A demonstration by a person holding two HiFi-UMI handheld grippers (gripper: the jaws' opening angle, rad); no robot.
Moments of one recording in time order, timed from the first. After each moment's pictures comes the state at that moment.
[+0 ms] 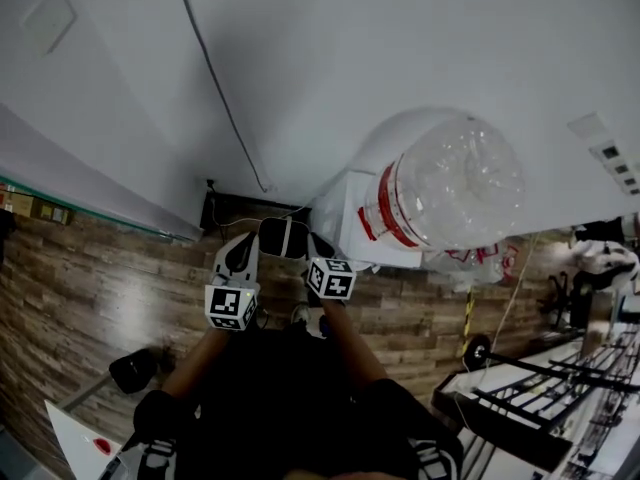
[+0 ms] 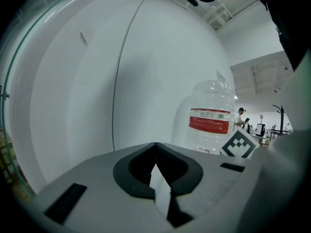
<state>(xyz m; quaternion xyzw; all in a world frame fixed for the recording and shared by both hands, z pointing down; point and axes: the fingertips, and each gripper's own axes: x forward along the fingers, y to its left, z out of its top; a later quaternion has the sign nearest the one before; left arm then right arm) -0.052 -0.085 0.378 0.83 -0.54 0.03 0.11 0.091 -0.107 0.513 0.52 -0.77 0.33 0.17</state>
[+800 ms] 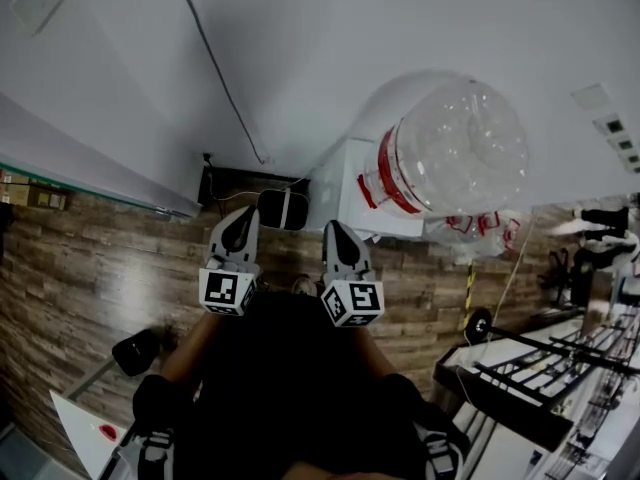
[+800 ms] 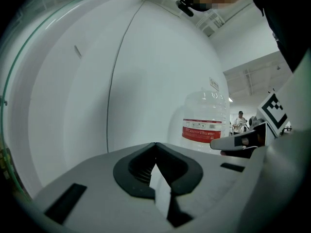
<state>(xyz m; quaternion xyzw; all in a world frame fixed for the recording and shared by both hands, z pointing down) -0.042 -0.072 0.332 0.84 -0.53 0.00 0.08 0.115 -0.050 0.348 0.56 -0.81 0.18 0.03</state>
